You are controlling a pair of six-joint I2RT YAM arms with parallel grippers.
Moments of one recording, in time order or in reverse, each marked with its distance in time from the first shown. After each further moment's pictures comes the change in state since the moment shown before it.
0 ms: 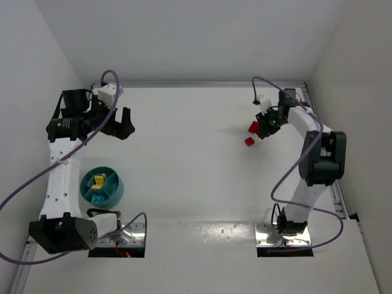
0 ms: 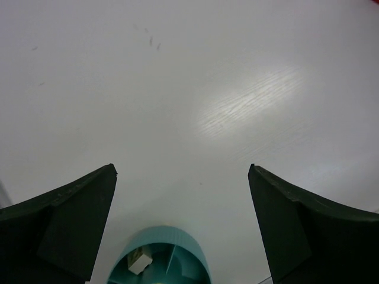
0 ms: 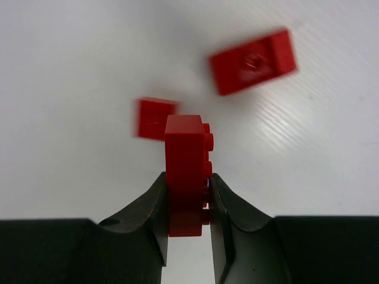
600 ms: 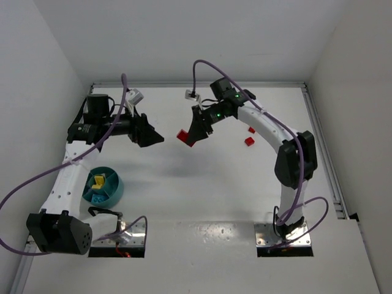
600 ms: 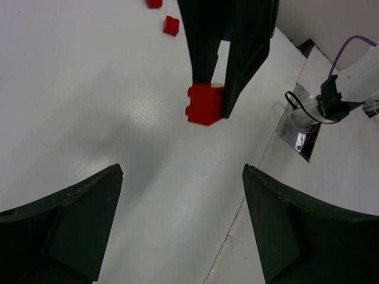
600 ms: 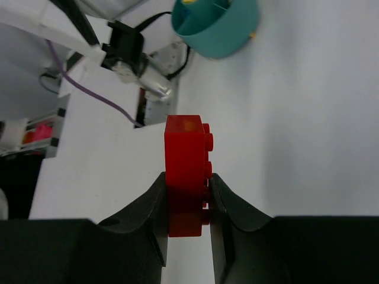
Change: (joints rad) left arm -0.161 -0.019 -0.170 0.200 0.512 -0.219; right arm 0.560 -0.016 0.351 -0.196 -0.818 0.250
